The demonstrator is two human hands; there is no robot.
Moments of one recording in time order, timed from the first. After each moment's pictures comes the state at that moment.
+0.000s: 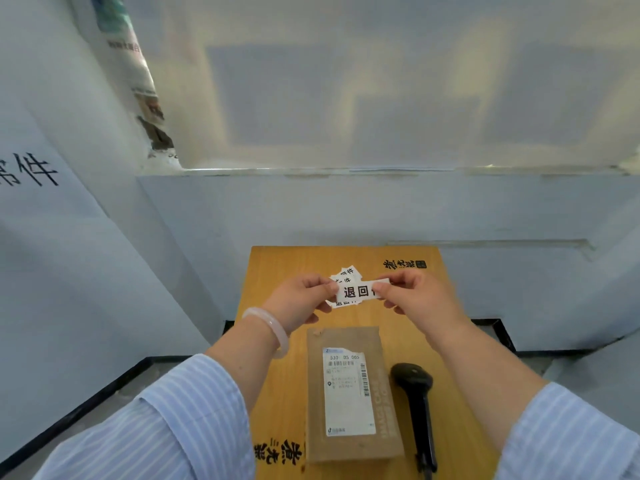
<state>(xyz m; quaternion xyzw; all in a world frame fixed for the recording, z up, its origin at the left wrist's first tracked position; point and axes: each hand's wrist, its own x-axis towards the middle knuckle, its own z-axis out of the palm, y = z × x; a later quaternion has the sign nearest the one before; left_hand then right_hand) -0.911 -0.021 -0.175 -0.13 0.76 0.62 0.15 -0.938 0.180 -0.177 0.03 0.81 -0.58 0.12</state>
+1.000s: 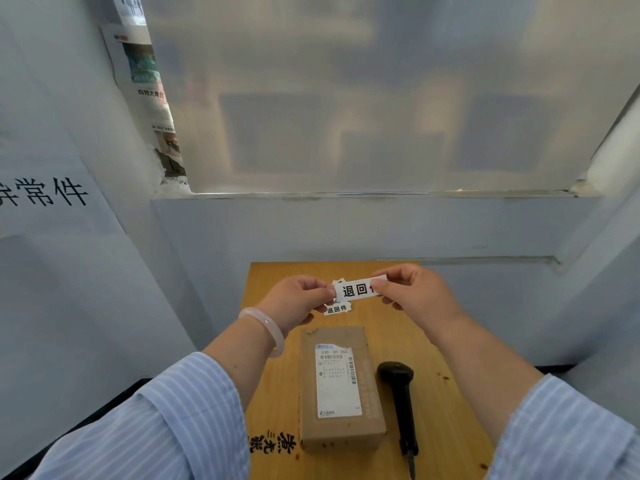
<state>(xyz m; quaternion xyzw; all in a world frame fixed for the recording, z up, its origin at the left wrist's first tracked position) -0.862 -0.006 -0.135 -0.10 0.77 0.62 0.12 -0.887 0.197 -0.127 -0.02 0.82 -0.57 0.06</state>
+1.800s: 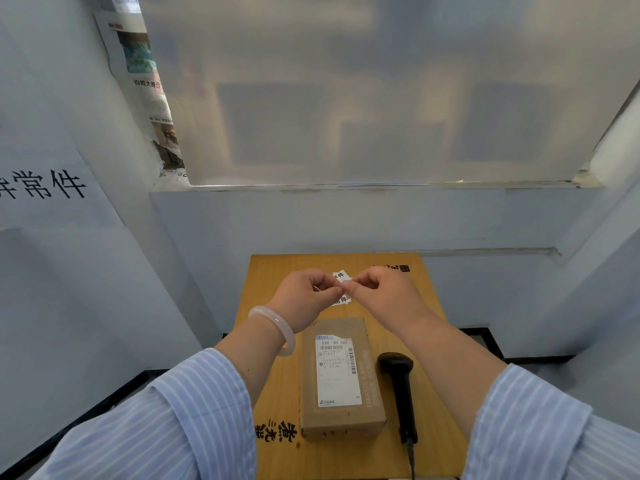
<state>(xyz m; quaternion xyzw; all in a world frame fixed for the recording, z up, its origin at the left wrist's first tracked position) -0.860 0.005 -0.145 -0.03 0.85 0.52 0.04 -0.879 0.166 -0.141 -0.08 0.88 -0.46 0.05</state>
